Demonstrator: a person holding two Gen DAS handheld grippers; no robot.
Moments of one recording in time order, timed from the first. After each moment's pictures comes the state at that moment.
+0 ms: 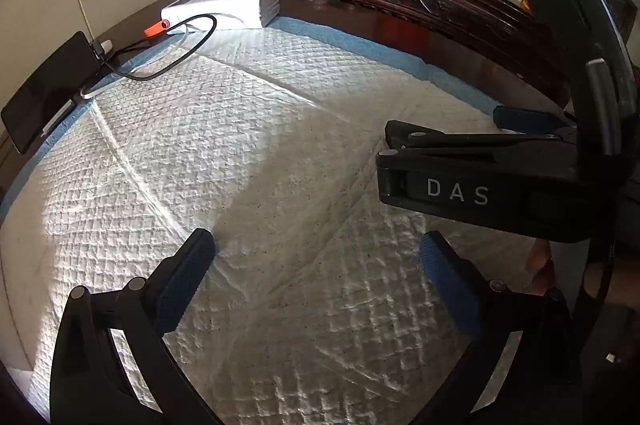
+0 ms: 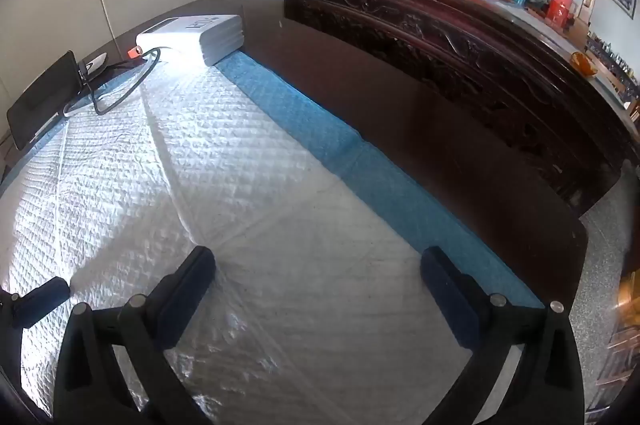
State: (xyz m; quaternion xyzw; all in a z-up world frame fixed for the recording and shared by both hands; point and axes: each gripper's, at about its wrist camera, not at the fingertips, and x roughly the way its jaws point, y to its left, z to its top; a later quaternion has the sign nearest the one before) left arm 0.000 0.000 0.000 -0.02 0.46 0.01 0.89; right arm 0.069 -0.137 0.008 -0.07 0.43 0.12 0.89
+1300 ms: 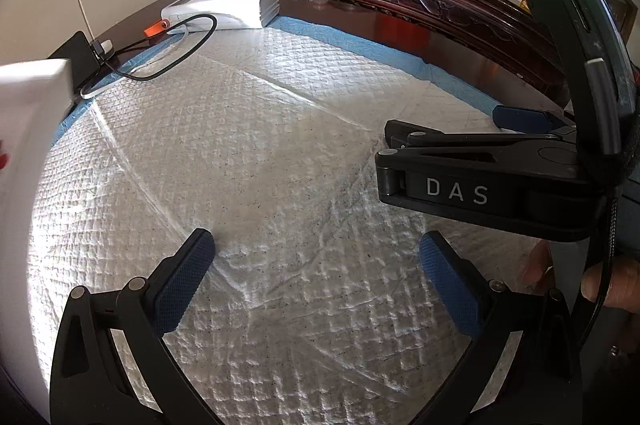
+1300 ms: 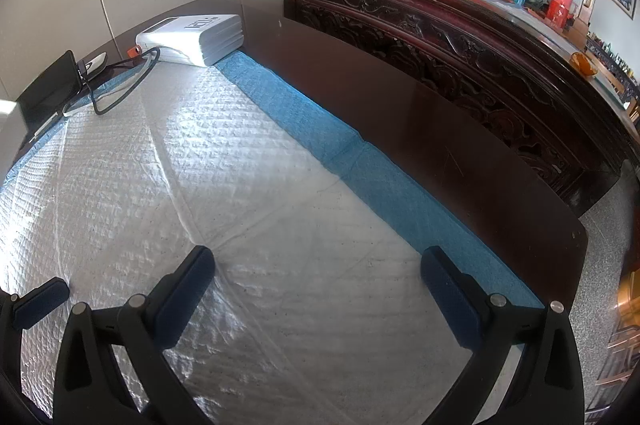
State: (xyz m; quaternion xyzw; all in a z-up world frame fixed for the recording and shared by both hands) left arm 0.000 0.000 0.000 -0.02 0.46 0.01 0.89; right arm 0.069 -0.138 0.008 -0.05 0.43 0.13 0.89
